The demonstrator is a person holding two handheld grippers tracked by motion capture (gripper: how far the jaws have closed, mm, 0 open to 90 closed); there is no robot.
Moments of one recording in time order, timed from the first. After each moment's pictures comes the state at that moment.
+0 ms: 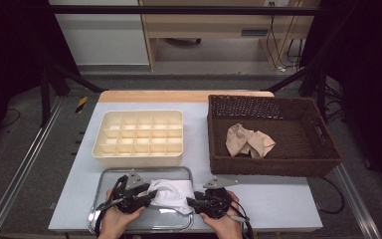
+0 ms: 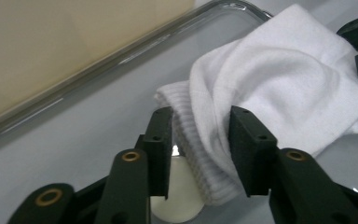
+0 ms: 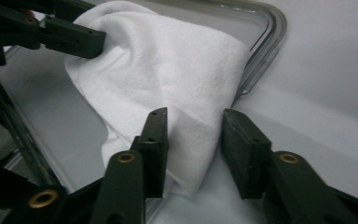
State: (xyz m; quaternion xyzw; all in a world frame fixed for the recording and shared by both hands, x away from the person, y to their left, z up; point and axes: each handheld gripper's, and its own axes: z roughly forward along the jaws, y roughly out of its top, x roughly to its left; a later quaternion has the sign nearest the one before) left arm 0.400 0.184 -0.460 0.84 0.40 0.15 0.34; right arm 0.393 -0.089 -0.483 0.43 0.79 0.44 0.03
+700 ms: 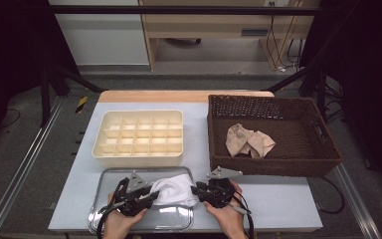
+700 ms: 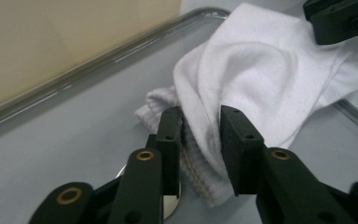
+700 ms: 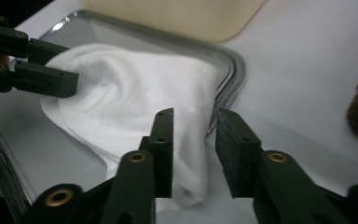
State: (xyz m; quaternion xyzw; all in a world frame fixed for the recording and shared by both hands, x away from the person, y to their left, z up) left arm 0.391 0.179 -0.452 0.82 0.40 0.15 0.37; right arm 0.413 -0.100 -0.468 0.43 0.78 0.45 0.07
